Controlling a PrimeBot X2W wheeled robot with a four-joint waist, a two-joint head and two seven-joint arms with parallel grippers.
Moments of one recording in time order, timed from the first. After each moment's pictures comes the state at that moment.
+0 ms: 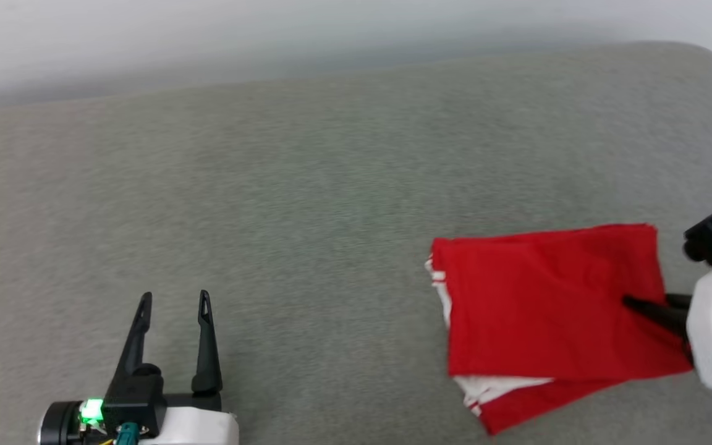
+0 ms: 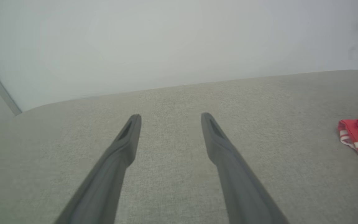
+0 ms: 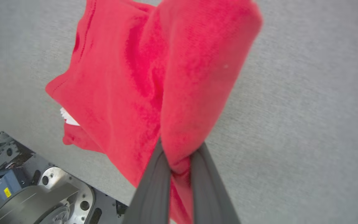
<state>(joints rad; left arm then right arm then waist) 0.07 0.07 -0.05 -0.04 -0.02 0.11 -0.26 -0.42 -0.90 0.61 0.01 0.98 0.13 0.60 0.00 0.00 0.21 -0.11</state>
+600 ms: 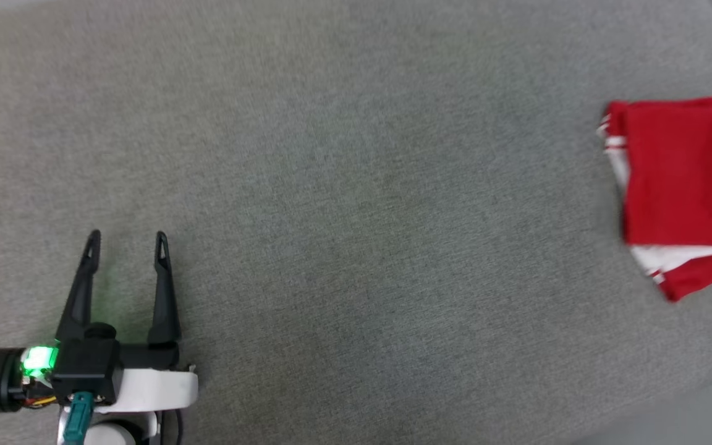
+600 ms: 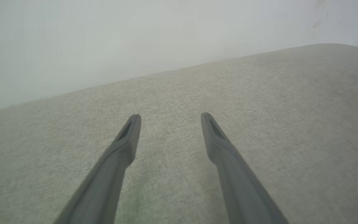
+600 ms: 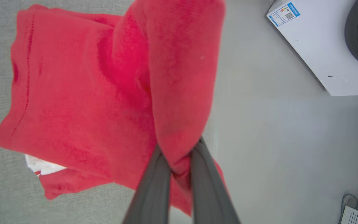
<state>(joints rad) -0.02 0.17 -0.02 -0.13 0.01 0.10 -0.26 -0.67 -0.96 0.47 0.42 0.82 0.13 0.48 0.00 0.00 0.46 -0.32</state>
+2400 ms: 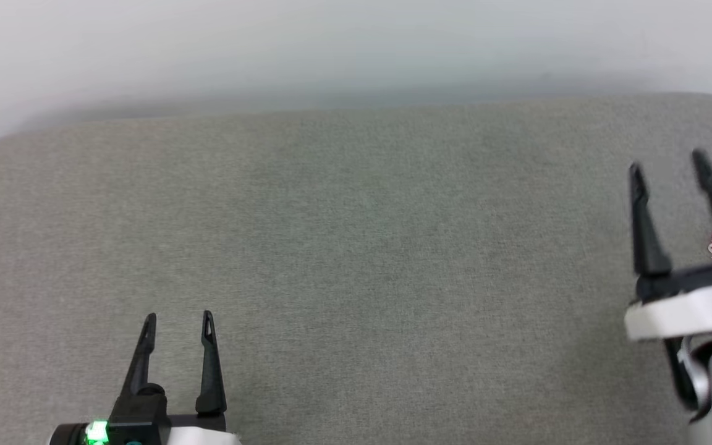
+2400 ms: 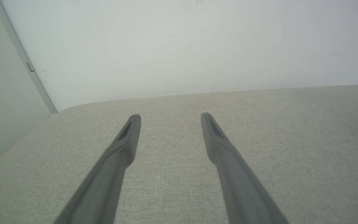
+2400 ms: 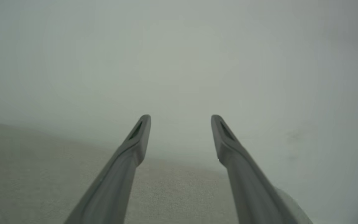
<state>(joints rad) 0.12 0.07 -0.06 -0.06 -0.03 0.11 -0.26 -0.28 -0.19 -0.05 0.09 0.01 0.13 -0.26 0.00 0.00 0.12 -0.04</state>
